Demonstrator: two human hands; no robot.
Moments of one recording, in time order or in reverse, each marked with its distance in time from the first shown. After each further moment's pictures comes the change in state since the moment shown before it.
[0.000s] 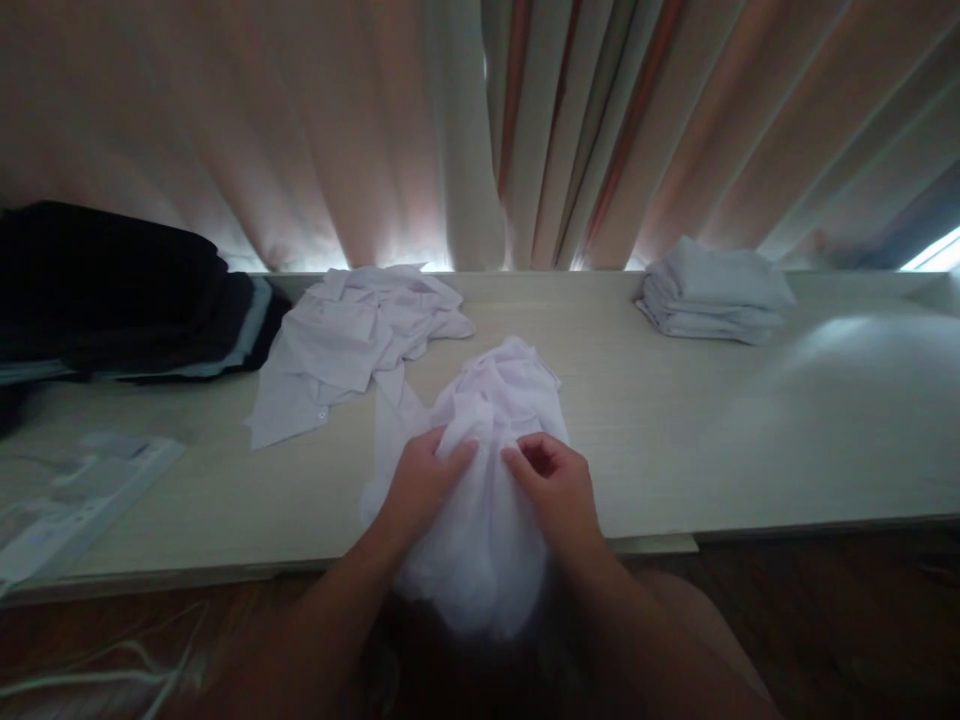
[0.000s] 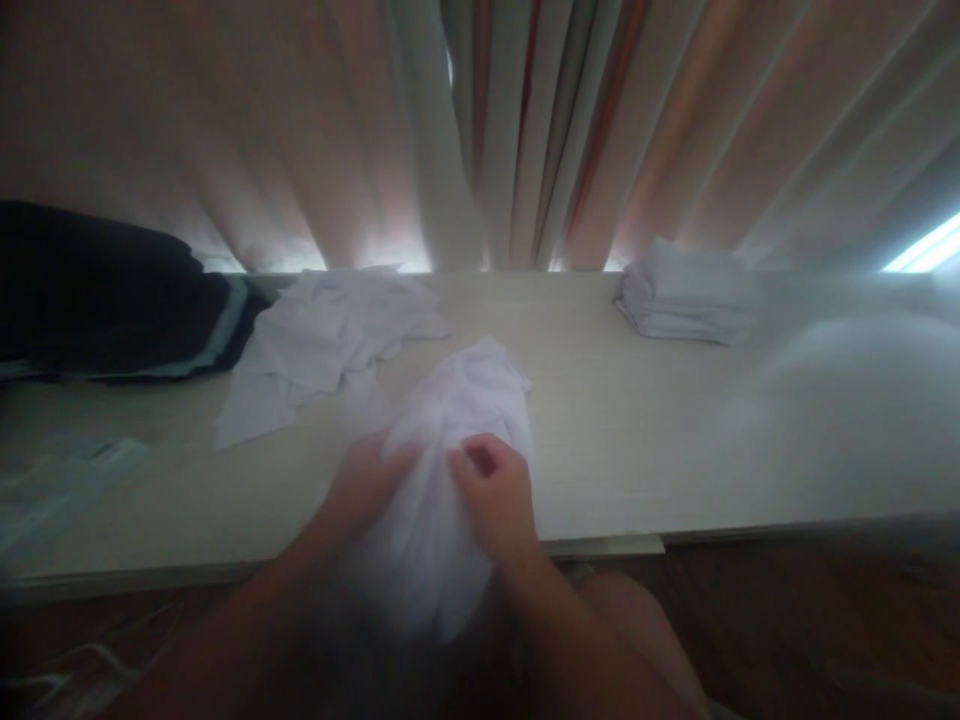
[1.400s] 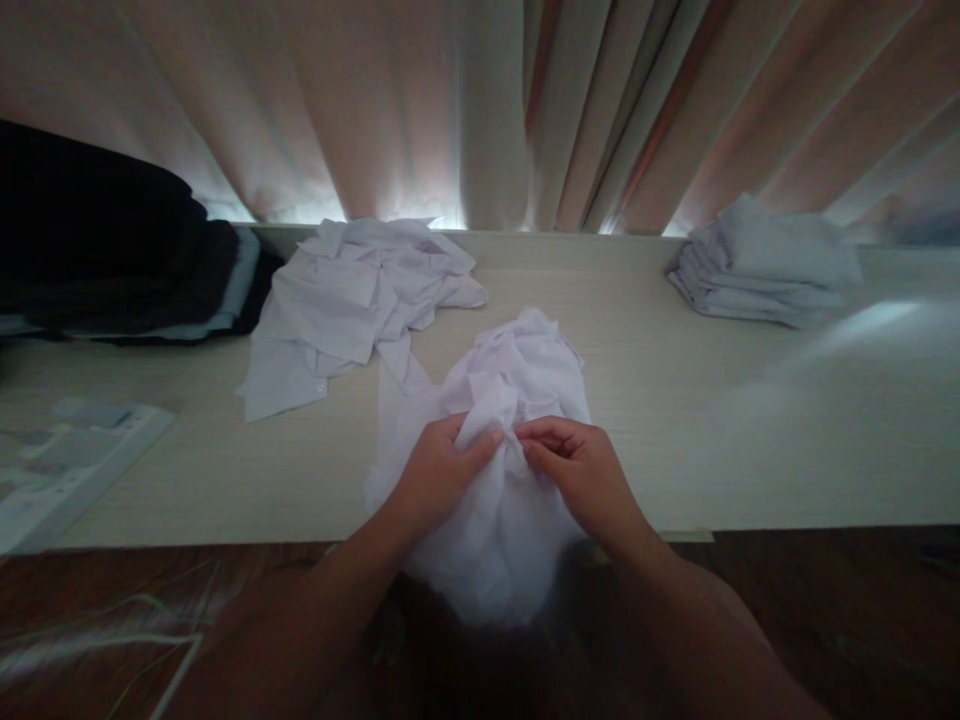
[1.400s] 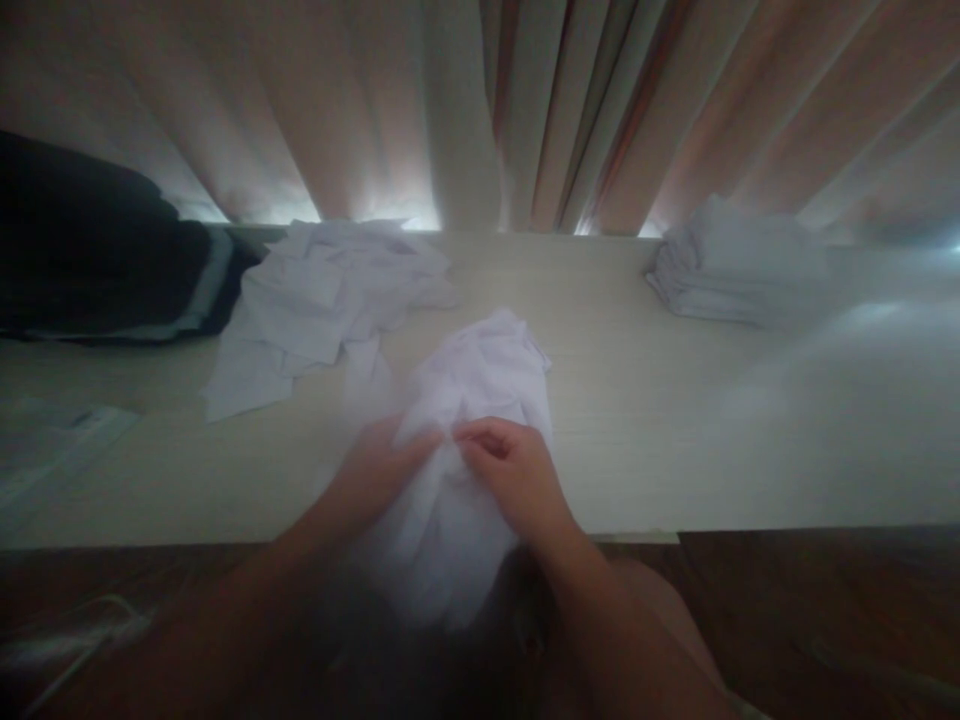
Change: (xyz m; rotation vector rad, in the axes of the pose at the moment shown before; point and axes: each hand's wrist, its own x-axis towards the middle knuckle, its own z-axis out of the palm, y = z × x) left_hand 0.012 -0.011 0.000 -0.041 -0.090 -0.008; right_hand 0.026 0.008 -0.008 0.055 -0.326 0.099
